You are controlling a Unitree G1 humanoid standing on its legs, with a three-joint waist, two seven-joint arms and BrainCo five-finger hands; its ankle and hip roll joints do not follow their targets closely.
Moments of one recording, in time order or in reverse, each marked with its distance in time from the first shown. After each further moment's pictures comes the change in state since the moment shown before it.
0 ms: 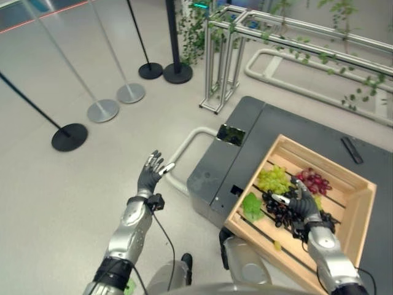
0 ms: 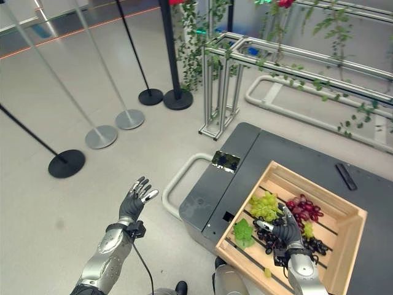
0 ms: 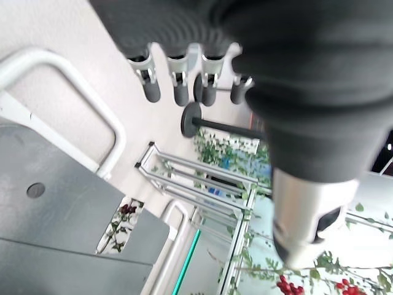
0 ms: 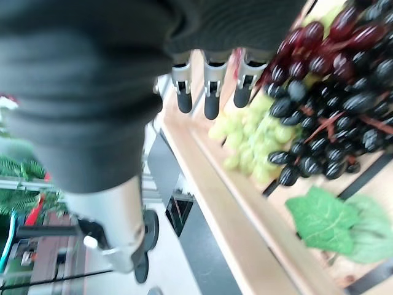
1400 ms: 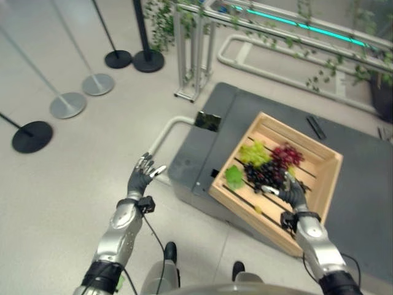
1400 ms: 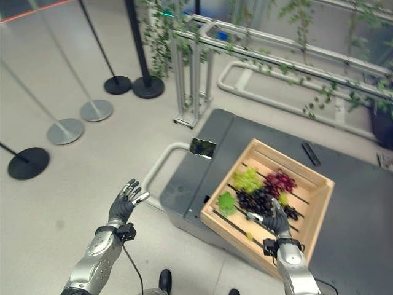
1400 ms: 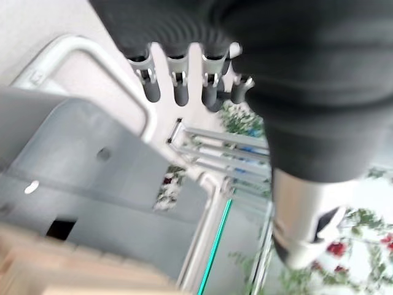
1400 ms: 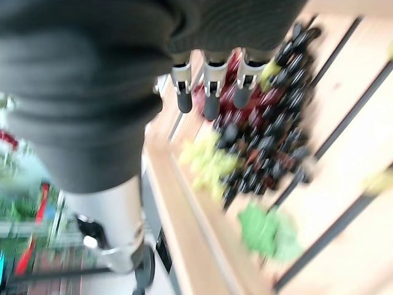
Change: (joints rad) left arm 0.035 0.035 0.010 -0.009 -0.002 0.014 0.015; right arm -0.095 0.030 0.037 0.036 -0.003 0.007 -0.008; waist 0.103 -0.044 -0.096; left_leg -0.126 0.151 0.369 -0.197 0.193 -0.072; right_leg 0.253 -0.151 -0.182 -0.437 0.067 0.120
